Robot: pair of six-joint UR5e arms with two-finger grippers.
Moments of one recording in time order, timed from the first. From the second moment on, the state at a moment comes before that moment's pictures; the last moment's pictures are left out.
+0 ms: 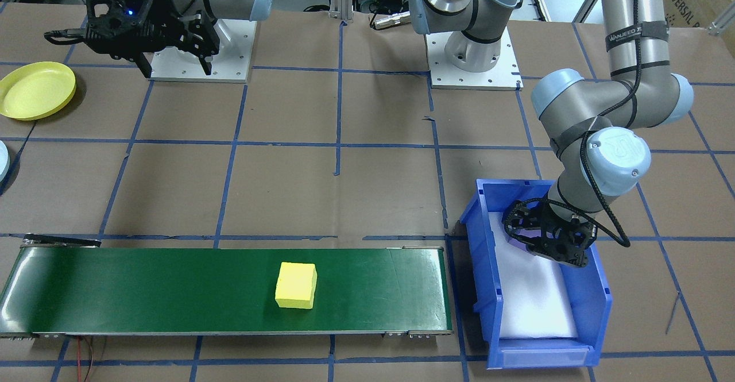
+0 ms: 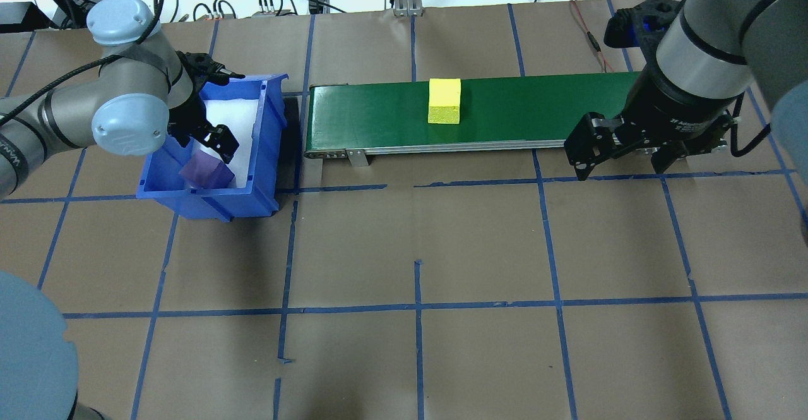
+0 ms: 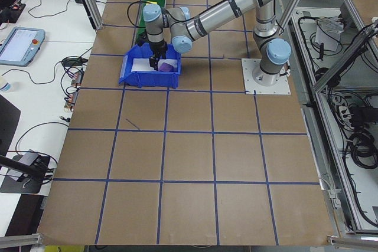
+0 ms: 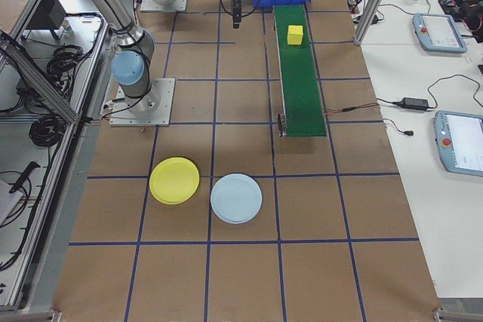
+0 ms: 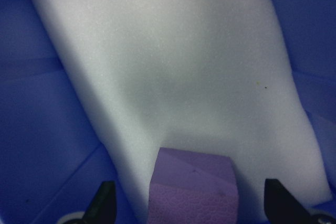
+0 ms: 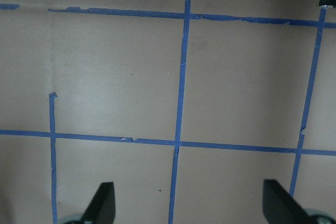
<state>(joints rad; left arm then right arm) -1.38 -1.94 -1.76 -1.04 1.68 0.58 1.54 -1.76 1.74 -1.52 -1.54 -0.10</state>
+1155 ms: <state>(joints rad) -1.38 -1.96 -1.78 -1.03 1.68 0.60 1.24 -1.40 1.57 -1.65 -1.51 -0.21</state>
